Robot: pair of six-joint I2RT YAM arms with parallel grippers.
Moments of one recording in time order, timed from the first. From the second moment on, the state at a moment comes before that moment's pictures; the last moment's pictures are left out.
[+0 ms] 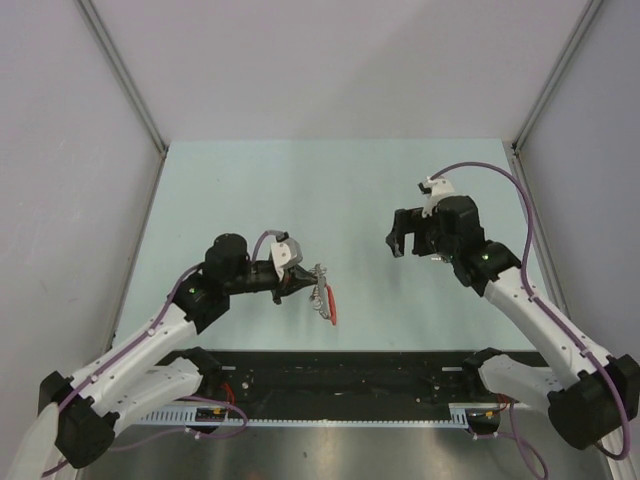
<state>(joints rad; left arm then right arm) -0.65 0.85 0.63 -0.11 0.64 0.18 0.48 1.03 0.91 -0.37 -0.04 0.22</state>
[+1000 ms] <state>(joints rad) -0.65 0.79 0.65 -0.22 0.36 0.22 -0.14 1.61 0.86 -0.29 -0.15 0.45</state>
